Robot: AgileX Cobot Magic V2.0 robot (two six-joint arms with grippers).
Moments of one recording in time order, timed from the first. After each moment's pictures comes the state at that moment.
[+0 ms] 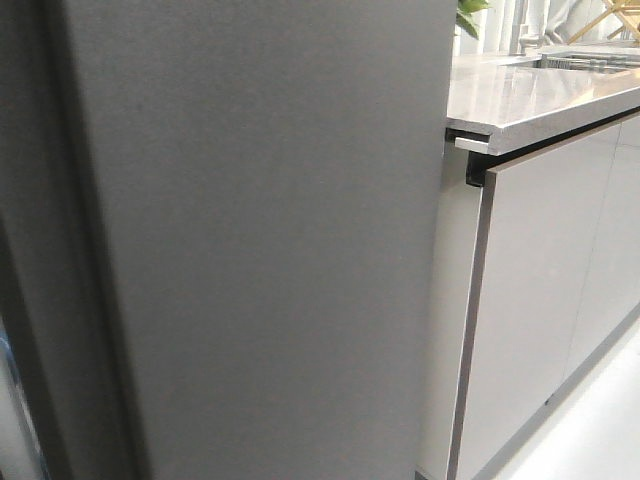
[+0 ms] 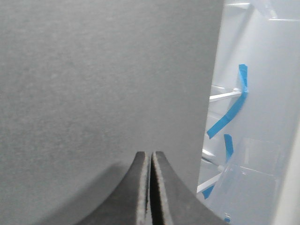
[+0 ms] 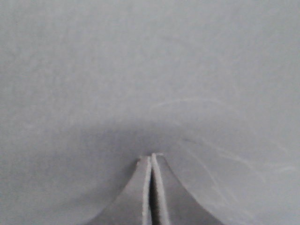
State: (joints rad) left arm -0.02 0.00 0.00 -0.01 -0.02 -0.09; right arm 0.64 1.33 -1.39 0.41 0.17 -0.20
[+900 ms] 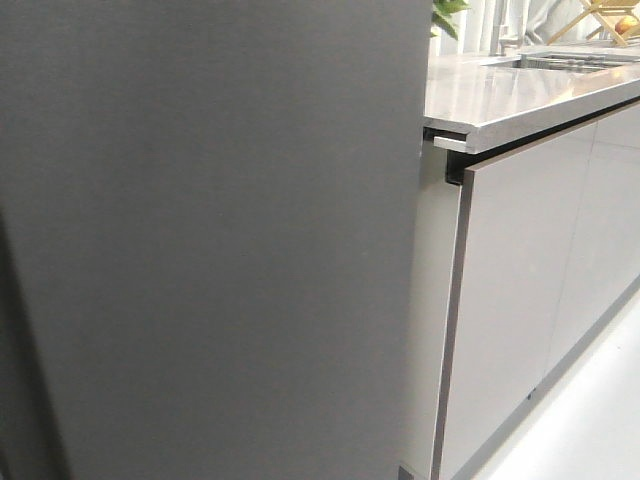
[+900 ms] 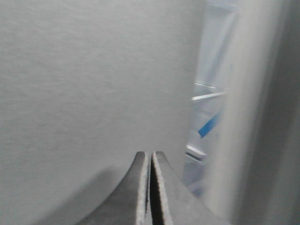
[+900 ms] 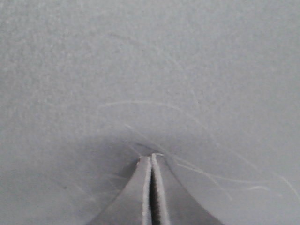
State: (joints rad) left arm -0.02 0.00 0.00 -0.01 -0.02 -0.09; right arm 0.66 1.54 -1.52 0.36 0.03 -0.20
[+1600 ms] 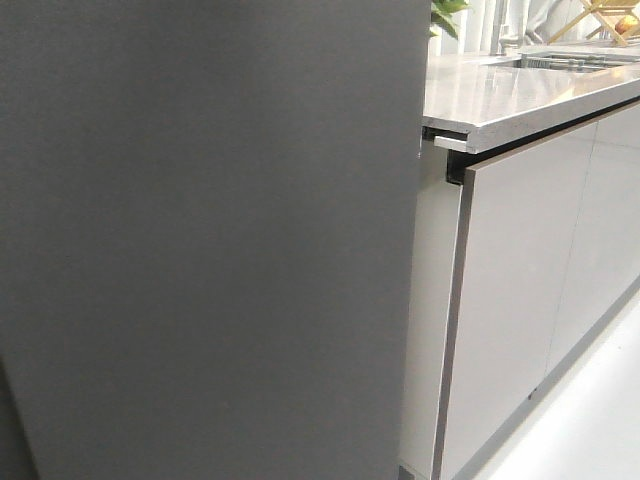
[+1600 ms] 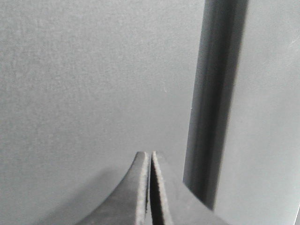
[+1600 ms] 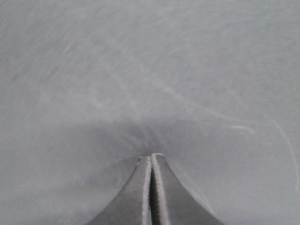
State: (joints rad) left arm -0.02 0.00 0.00 -0.01 -0.02 -0.09; right arm 0.67 1.65 -1.55 0.24 0.00 -0.20
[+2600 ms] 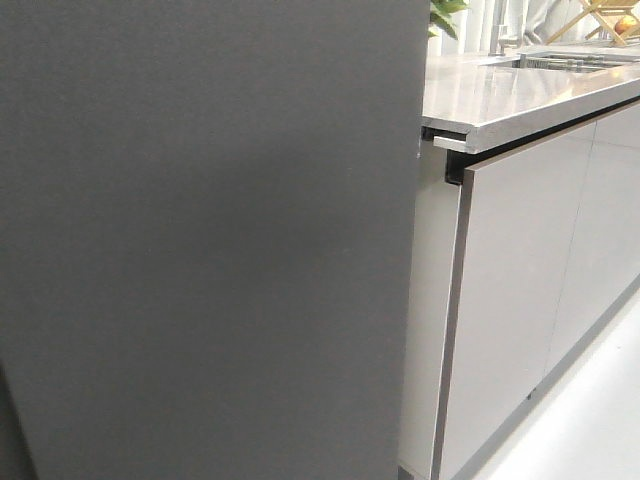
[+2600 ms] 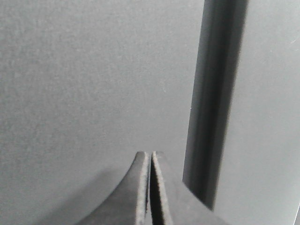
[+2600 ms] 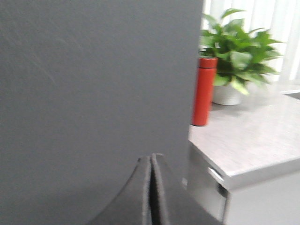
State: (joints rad) left arm -0.02 0.00 0.00 -0.01 -0.02 -0.09; right arm 0.34 0.69 -0.57 0.14 -0.12 -0.20
